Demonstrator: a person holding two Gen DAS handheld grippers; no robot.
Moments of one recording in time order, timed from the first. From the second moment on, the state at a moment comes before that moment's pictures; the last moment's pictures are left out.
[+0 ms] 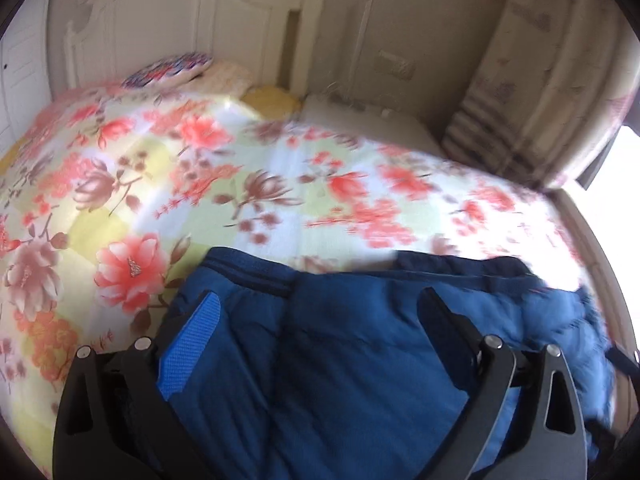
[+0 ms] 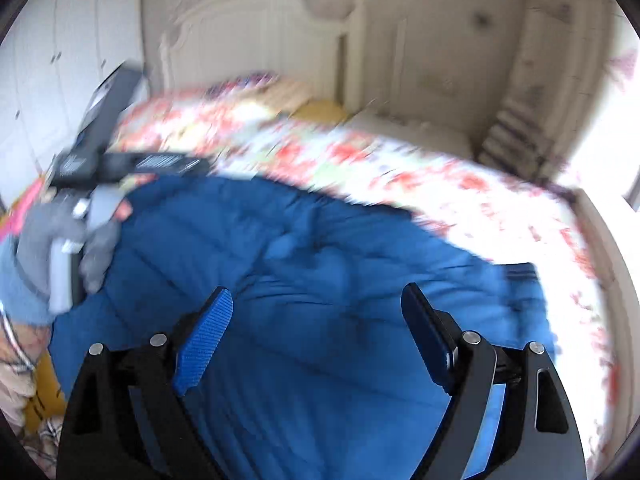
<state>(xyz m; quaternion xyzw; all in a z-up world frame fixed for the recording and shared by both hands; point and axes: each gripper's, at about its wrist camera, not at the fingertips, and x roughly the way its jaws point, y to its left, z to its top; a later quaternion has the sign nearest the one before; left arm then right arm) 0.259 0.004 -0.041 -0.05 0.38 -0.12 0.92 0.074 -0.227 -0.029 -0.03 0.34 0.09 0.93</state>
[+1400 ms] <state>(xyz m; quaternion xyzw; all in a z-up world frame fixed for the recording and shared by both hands) 0.052 -0.039 -0.092 0.12 0.36 -0.16 0.91 -0.028 -0.230 -0.096 -0.09 0.34 0.14 0.92</state>
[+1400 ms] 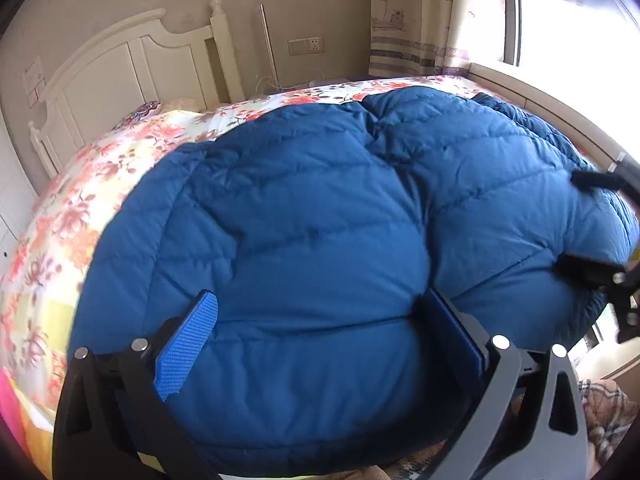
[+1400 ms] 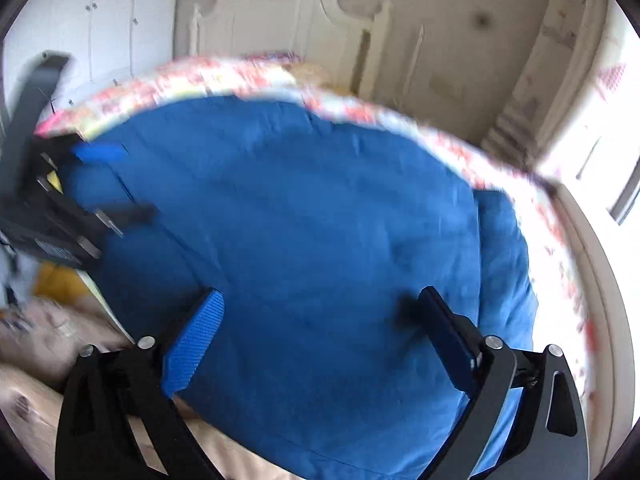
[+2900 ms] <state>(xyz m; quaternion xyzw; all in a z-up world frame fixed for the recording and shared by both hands) 0.080 0.057 -0.102 0.03 0.37 -0.07 0.93 -0.143 -0.367 -0.137 0.30 0.32 0.17 0.88</state>
